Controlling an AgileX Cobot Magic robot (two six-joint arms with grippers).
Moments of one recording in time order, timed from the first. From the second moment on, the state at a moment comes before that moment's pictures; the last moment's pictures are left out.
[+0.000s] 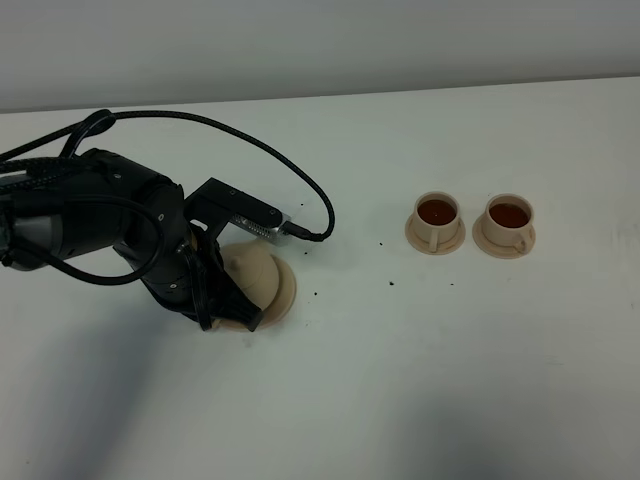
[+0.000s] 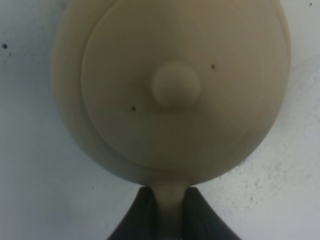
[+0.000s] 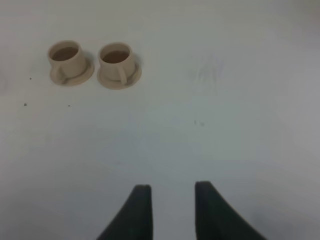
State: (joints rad) left arm -0.46 1.82 -1.04 0.10 0.61 0.04; right arm 0.08 -0.01 -0.49 0.08 1.07 -0.03
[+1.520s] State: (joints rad) left arm -0.46 1.02 -0.58 0.04 1.06 -0.02; right arm 0.08 -0.01 -0.49 0.08 1.07 -0.03
